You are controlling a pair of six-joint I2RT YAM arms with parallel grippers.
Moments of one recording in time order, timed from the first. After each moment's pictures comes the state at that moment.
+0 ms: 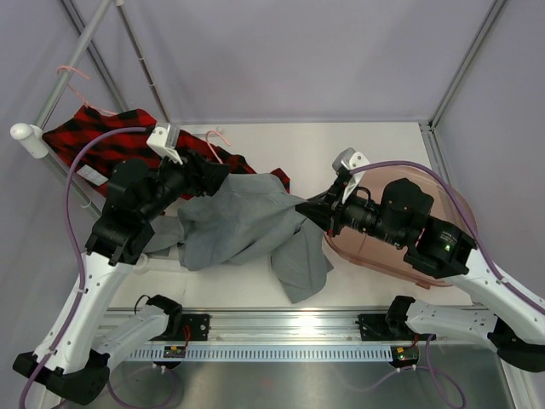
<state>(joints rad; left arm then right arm) -0.40 0.87 1.18 -0.40 0.21 -0.36 0.99 0.92 1.26 -0.42 -0.04 0.16</state>
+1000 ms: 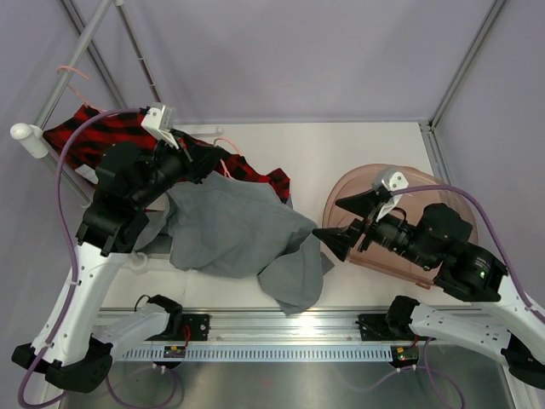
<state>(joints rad) -0.41 0.97 1.36 -0.45 0.28 -0.38 0.99 0.71 1.15 -0.50 0.03 0.16</state>
